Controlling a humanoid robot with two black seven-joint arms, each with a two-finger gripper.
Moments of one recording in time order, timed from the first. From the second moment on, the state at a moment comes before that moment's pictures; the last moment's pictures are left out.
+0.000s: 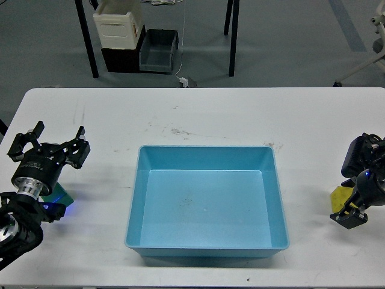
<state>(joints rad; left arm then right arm) -0.26 0.68 -0.62 -1.44 -0.93 -0.49 -0.49 1.17 -0.78 -0.22 1.30 -2.18 0.49 0.49</state>
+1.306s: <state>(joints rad) -0.26 0.68 -0.62 -1.43 -0.93 -0.49 -0.49 1.17 -0.84 -0.23 1.35 -2.18 0.48 0.49</state>
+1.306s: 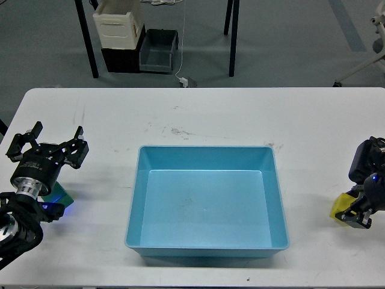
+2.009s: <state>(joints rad) -0.27 0.67 -0.67 -1.42 -0.93 -0.49 -0.49 1.72 -0.70 -0.19 1.53 -2.11 0.42 0.49</state>
